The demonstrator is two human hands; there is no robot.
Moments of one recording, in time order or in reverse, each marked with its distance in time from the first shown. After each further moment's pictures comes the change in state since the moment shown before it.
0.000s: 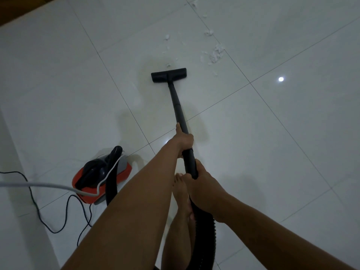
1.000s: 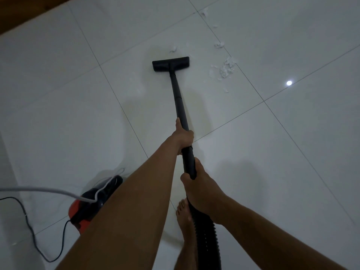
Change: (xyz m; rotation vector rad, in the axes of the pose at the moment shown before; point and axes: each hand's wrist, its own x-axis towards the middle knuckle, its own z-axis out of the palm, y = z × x) left_hand 0.100 0.111 -0.066 0.019 0.036 0.065; right_hand 0.115 -0.110 -0.016 -0.061 -0.034 -0.024
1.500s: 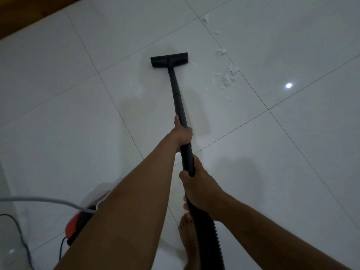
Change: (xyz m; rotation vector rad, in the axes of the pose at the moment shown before) left_hand 0.049 0.041 -0.033 0.009 0.021 0.024; right_hand 0.053 -0.046 -0.004 0.102 -0.034 0.040
